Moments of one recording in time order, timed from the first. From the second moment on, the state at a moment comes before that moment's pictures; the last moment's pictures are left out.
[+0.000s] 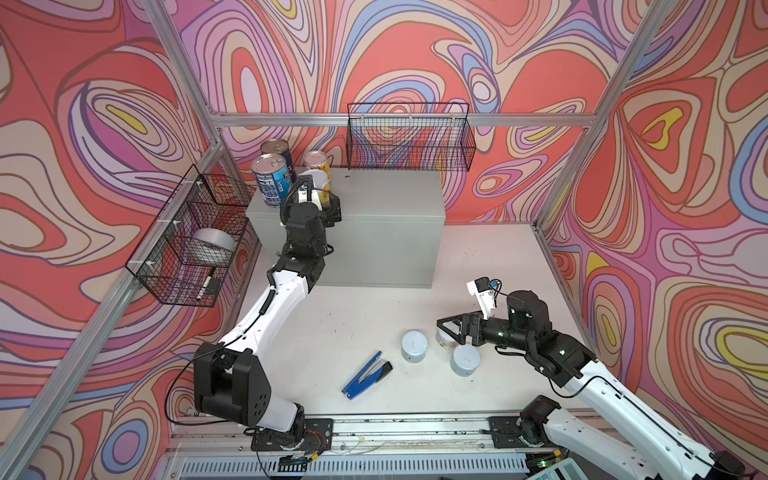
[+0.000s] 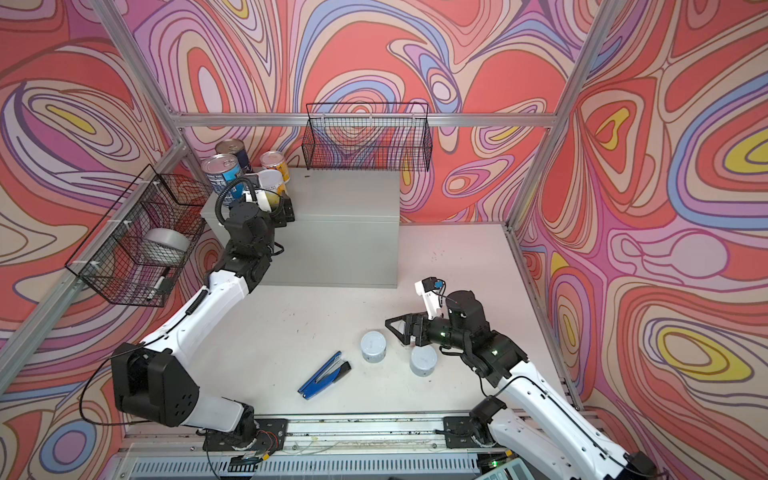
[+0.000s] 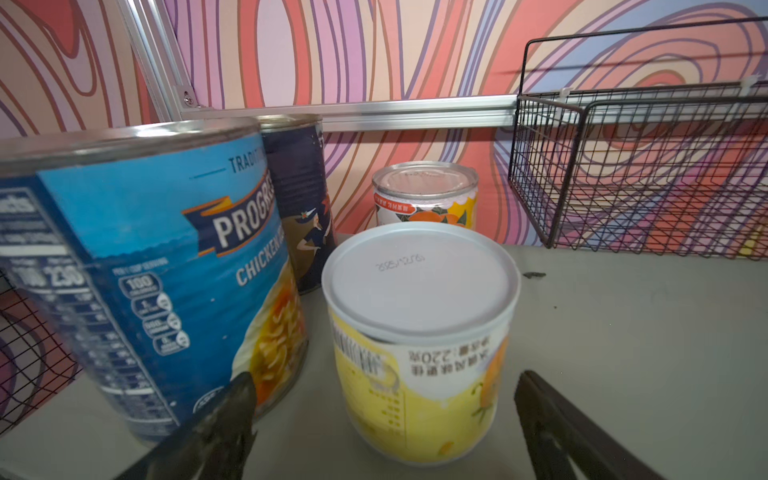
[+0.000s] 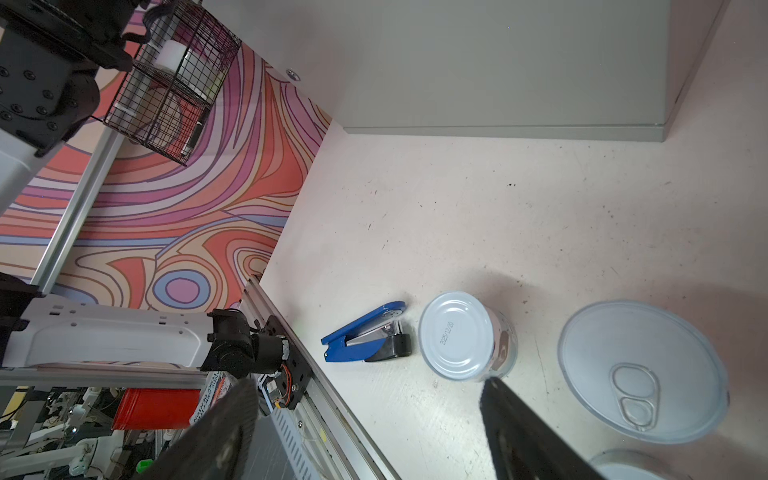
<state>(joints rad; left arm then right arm) -0.25 1.47 1.29 0.20 -0.45 0.04 0.55 0.80 0.71 -0.39 -0.46 0.60</state>
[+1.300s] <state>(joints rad) -0.30 1.19 1.03 -0.24 -0.49 -0.33 0.60 1.02 0.69 -0.43 -0.34 0.55</state>
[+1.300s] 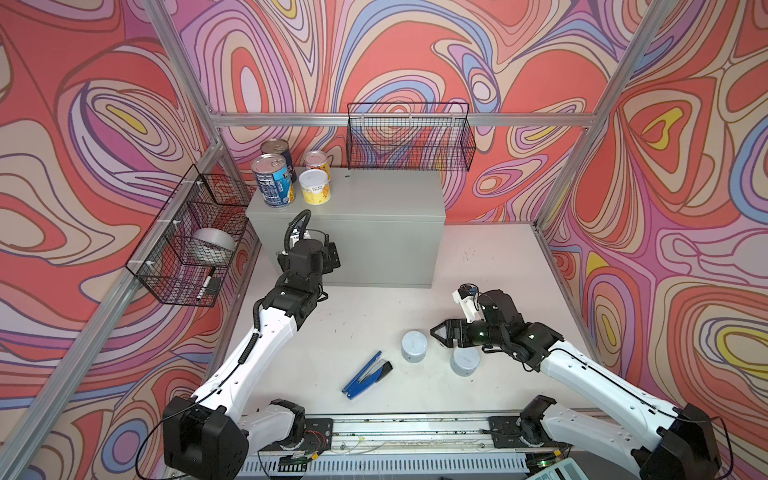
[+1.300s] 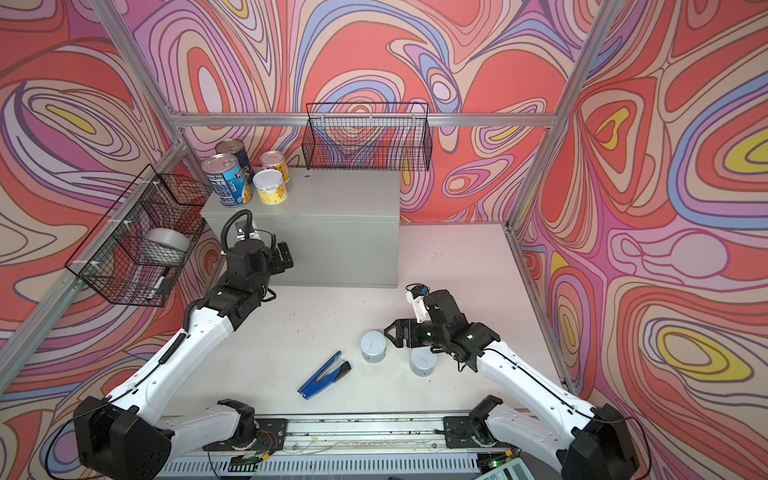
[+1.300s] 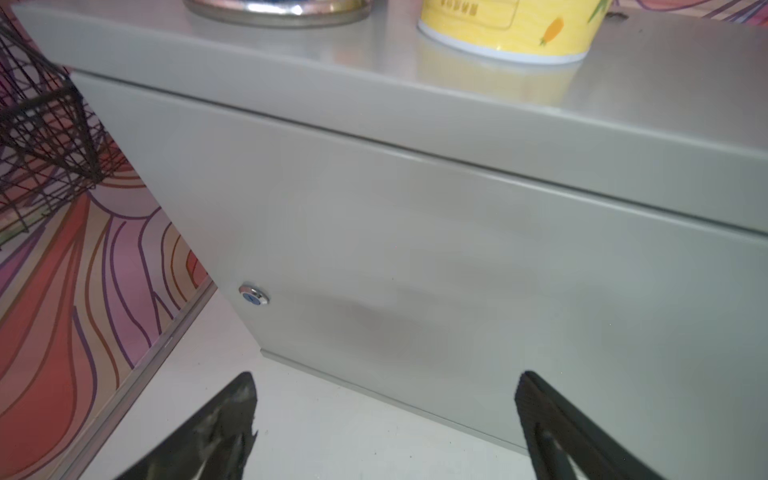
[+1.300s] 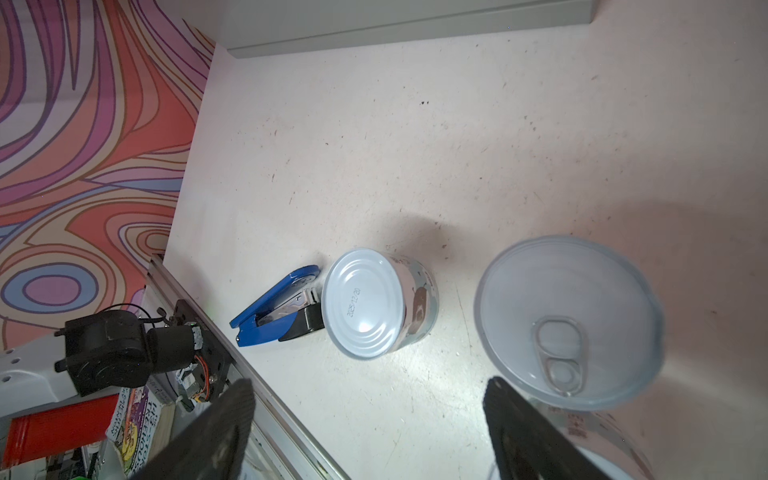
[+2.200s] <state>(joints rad) -0.65 0.92 0.77 -0.54 -0.18 -0.55 0.86 1.30 0.74 -0.39 -0.16 0.59</state>
